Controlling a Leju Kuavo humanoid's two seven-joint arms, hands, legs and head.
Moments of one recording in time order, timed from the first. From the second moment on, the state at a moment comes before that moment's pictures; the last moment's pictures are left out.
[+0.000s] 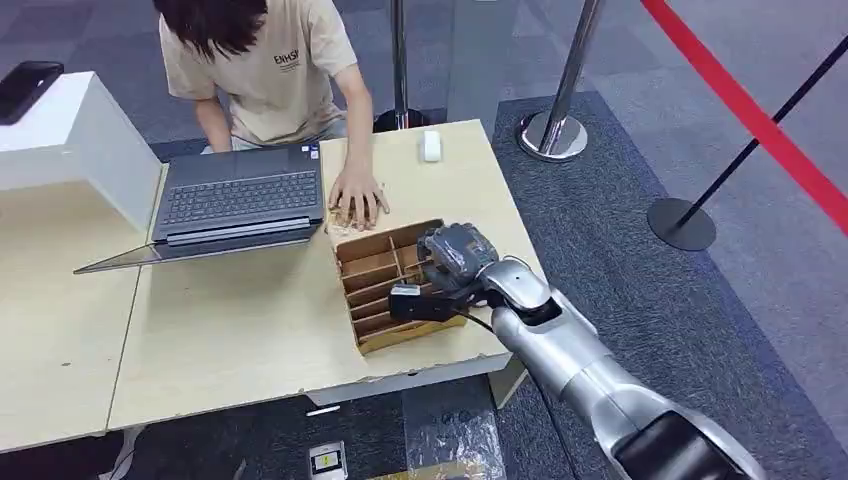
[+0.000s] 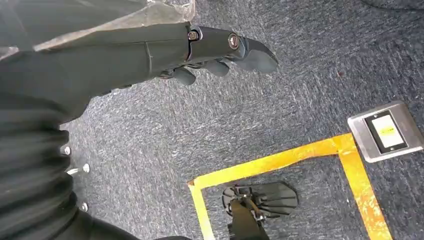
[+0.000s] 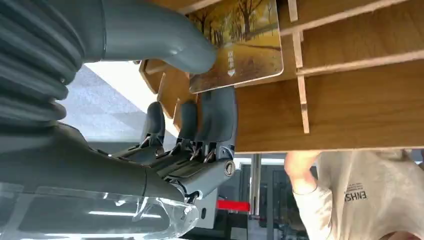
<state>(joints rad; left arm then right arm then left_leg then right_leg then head) -0.25 0.04 -1.06 -0.19 0.68 0.22 0.01 -0.69 -0.07 0.64 -0.83 1.01 -0.23 -0.10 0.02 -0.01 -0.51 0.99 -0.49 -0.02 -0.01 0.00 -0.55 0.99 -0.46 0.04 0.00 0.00</state>
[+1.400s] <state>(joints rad) -0.25 0.04 -1.07 -0.19 0.69 0.21 0.01 -0.98 -0.16 0.58 -0.98 0.59 0.06 -0.14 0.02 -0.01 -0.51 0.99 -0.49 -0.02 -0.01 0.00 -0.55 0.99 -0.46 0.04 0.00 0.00</state>
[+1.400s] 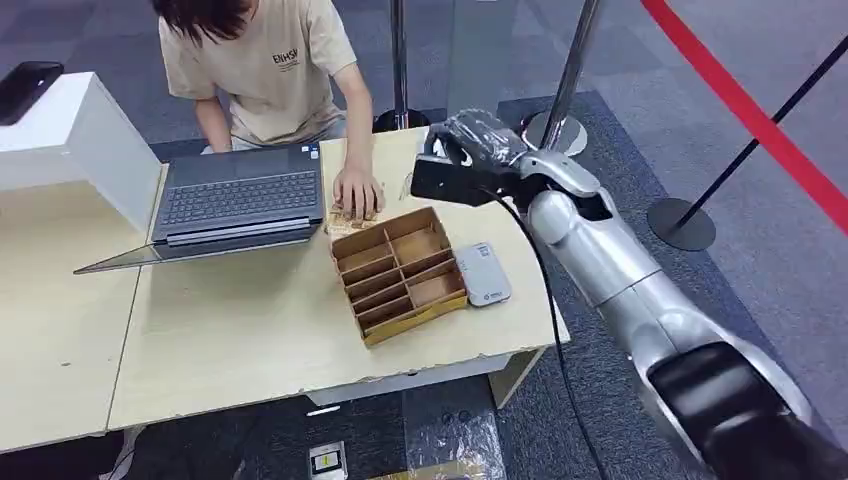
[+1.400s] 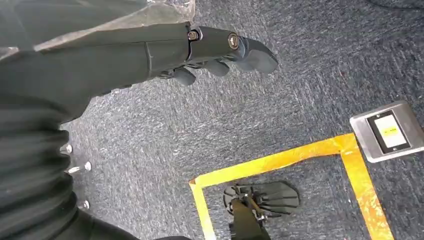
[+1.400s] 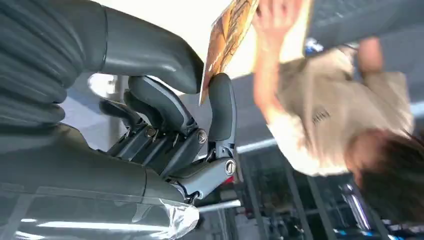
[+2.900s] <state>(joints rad) -0.29 0.00 -1.16 -0.19 0.64 0.23 0.05 -1.19 -0.05 0.64 -0.41 1.05 -0.55 0.01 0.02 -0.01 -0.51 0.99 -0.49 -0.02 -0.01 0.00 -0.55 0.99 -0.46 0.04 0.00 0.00</state>
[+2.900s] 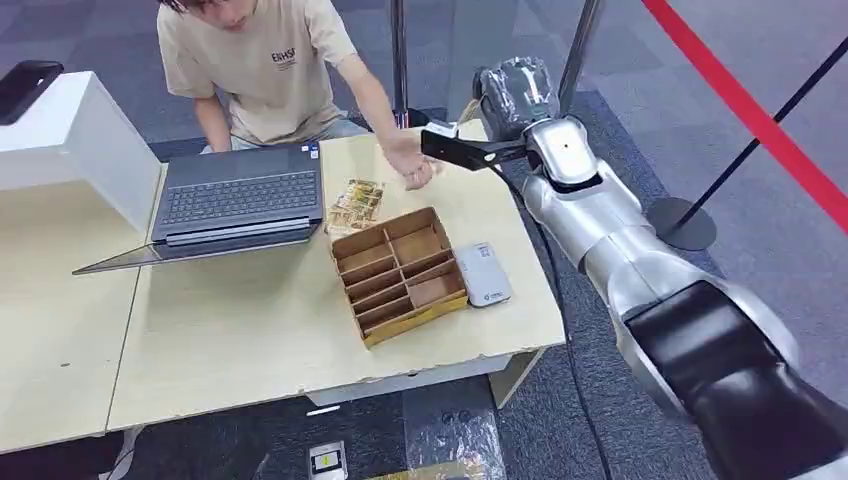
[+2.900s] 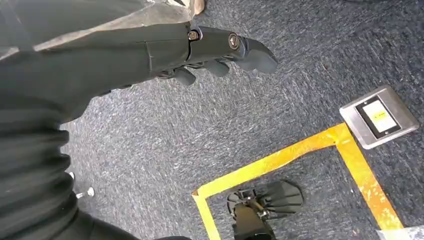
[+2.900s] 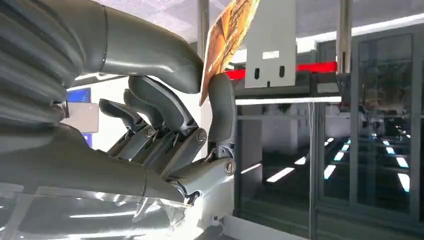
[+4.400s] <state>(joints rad) -0.19 0.07 -1.14 -0.18 0.80 0.28 -0.03 -0.49 -0.09 0.23 -1.15 -0.17 -0.29 -0.13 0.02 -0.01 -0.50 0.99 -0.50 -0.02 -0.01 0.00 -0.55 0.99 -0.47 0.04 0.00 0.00</state>
